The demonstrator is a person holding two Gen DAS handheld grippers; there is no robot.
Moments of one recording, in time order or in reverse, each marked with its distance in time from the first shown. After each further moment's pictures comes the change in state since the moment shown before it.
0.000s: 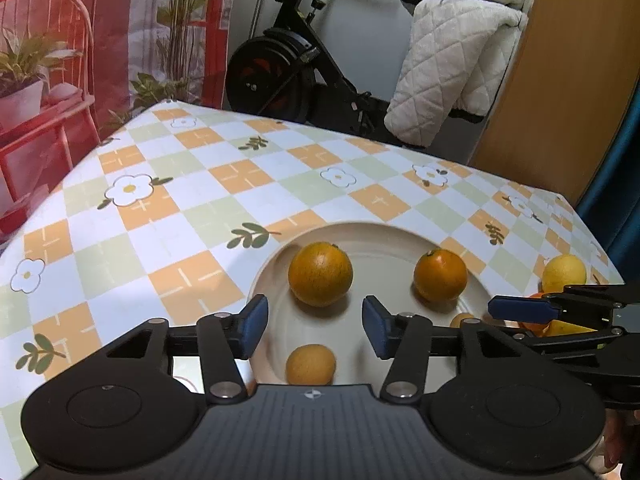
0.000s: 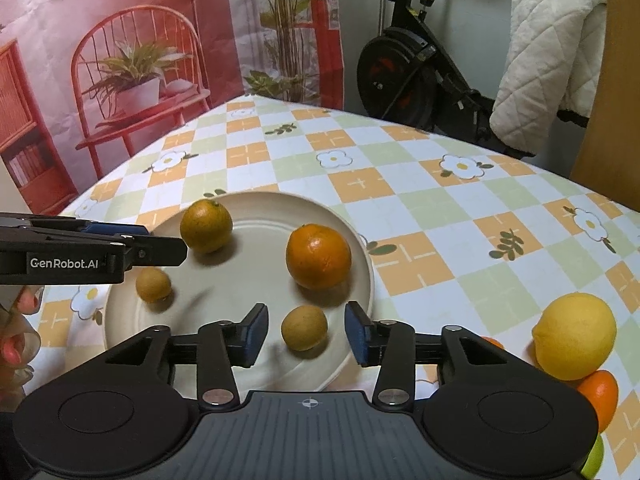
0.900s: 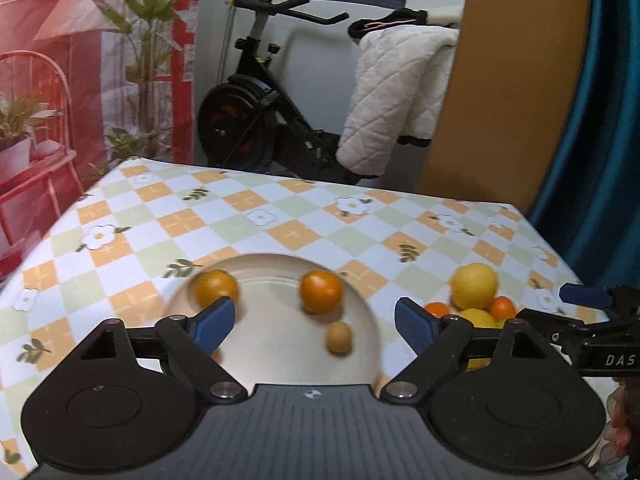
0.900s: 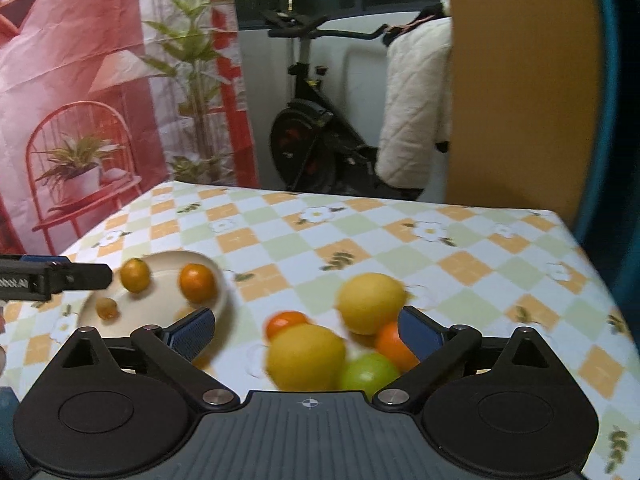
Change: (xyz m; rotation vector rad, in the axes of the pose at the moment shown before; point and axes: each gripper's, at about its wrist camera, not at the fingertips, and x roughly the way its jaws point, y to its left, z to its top) left arm -0.057 -0.089 -0.010 0.084 -0.112 -0.036; right arm -0.139 -0.092 -0.066 0.151 -0.221 -0.191
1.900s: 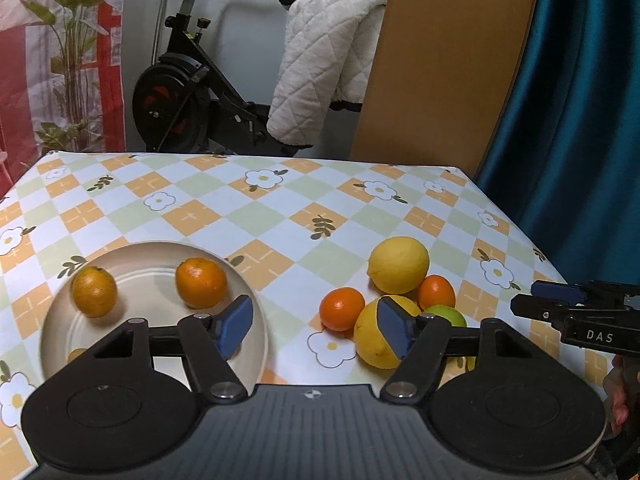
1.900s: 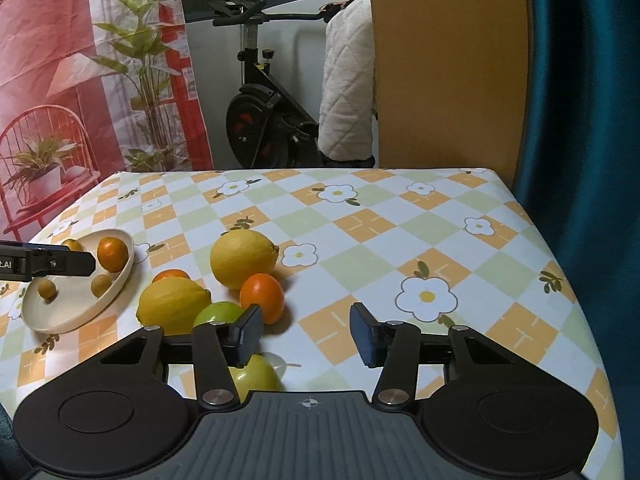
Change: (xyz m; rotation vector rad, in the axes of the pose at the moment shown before) left arm 0.045 -0.063 -0.005 0.076 0.083 -0.141; right arm -0.004 -0.094 -0.026 0.057 0.054 -0.047
